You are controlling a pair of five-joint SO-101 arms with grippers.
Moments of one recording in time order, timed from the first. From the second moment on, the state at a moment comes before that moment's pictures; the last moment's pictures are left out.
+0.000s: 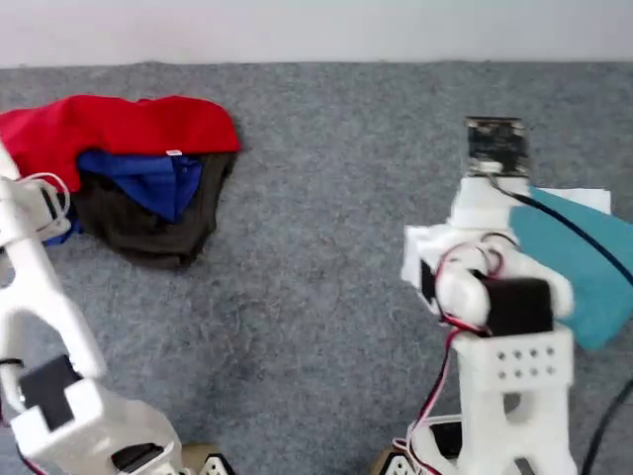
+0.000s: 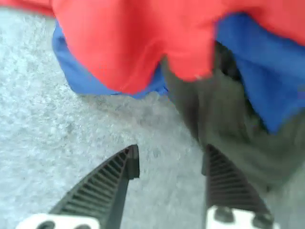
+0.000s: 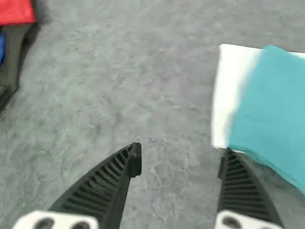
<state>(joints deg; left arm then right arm) -37.1 4.8 -1.6 74.5 1.2 -9.6 -42.8 20.4 82.4 -7.8</state>
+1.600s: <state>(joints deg) -36.7 46.7 -81.7 96.9 8.6 -12.0 -31.8 20.4 71.4 -8.8</state>
